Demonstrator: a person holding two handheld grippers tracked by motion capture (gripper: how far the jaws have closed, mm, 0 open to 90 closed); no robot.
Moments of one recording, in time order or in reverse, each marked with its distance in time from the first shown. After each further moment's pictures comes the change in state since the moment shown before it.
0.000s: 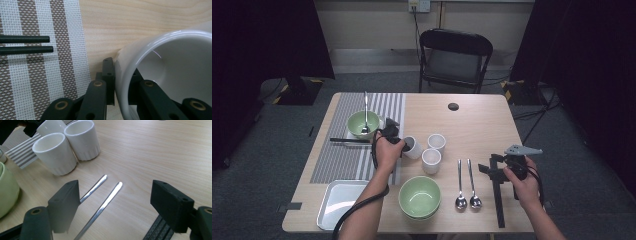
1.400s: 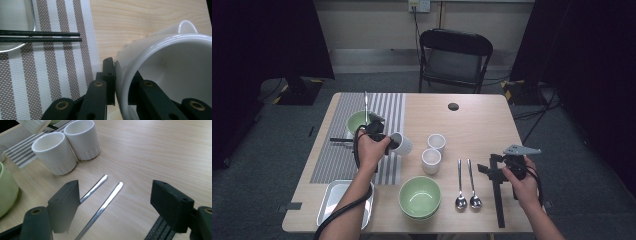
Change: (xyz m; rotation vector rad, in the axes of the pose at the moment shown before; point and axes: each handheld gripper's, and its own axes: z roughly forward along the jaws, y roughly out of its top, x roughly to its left) left arm 0.014 -0.007 -0.064 -0.045 -0.055 -0.001; right arm 0.002 0.001 0.002 0.006 -0.007 -0.007
